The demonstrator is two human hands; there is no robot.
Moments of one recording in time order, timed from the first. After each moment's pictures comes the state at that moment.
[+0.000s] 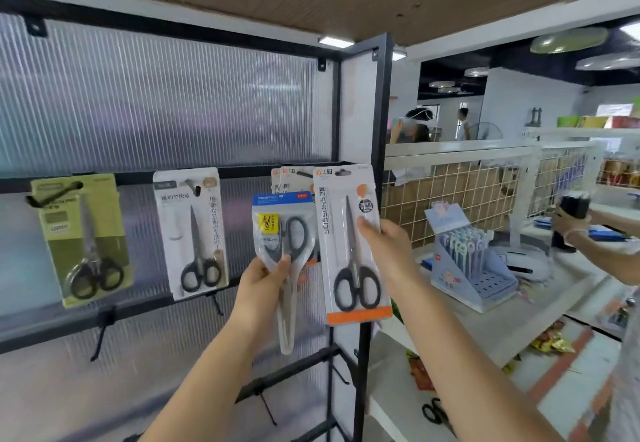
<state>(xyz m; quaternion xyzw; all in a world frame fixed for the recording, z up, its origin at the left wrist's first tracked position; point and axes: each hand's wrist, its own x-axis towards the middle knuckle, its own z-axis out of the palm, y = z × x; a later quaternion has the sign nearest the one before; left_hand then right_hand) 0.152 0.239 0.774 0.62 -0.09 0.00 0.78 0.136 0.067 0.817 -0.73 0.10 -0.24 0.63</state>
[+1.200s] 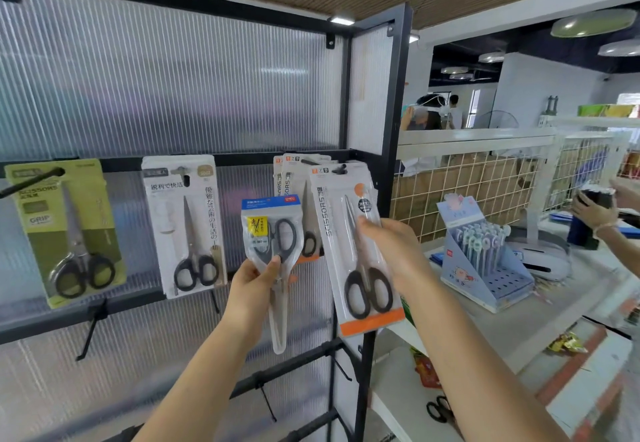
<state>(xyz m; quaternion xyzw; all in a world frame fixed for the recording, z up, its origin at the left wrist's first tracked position) 0.189 0.244 0.750 0.63 -0.06 0.01 0.77 0.162 0.055 0.808 -0.71 0.08 -0.17 0.67</state>
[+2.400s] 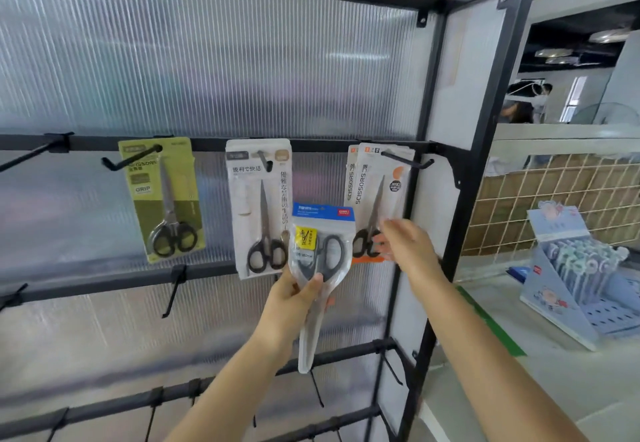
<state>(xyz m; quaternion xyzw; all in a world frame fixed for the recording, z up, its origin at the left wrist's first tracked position) 0.171 0.278 0.736 0.66 -0.02 0.02 0.75 0.228 0.103 0.777 -0.76 0.03 -0.16 0.63</state>
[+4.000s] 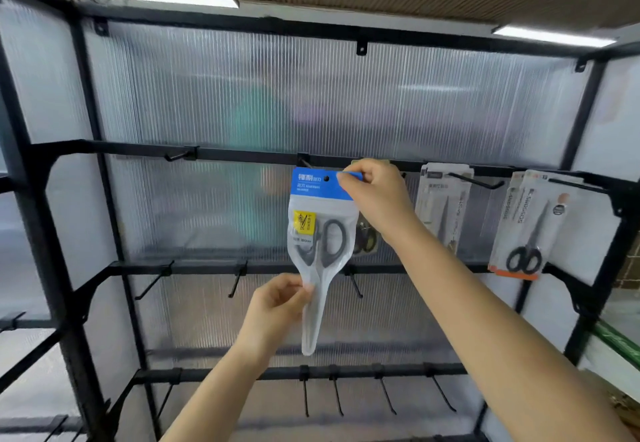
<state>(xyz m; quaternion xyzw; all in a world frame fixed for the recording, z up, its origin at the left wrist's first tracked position) 0.057 0.565 0.745 0.72 -0.02 0.16 0.68 0.134 0.430 0.875 -0.79 -0.24 -0.25 0.51</state>
